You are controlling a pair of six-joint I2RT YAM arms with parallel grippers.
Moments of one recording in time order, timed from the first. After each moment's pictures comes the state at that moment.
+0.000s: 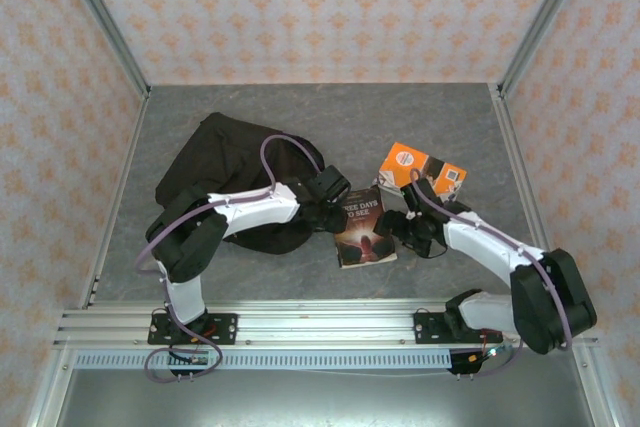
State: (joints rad) left arm -0.80 1.83 1.17 -0.51 0.06 -0.63; right arm 0.42 1.23 0.60 -0.58 -0.18 0.79
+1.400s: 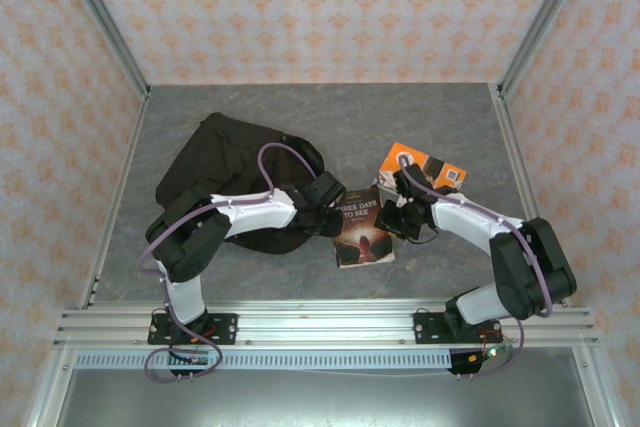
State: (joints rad) left arm -0.80 1.83 1.09 -0.40 0.13 -0.67; right arm 0.40 1.42 0.72 -0.52 -0.30 0.75
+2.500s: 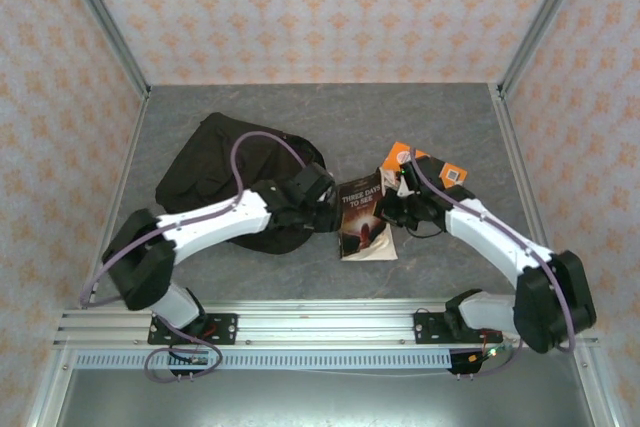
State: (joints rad) left arm -0.81 1.53 1.10 -0.56 0.05 -0.65; right arm 0.42 1.21 0.77 -0.57 -0.35 0.76
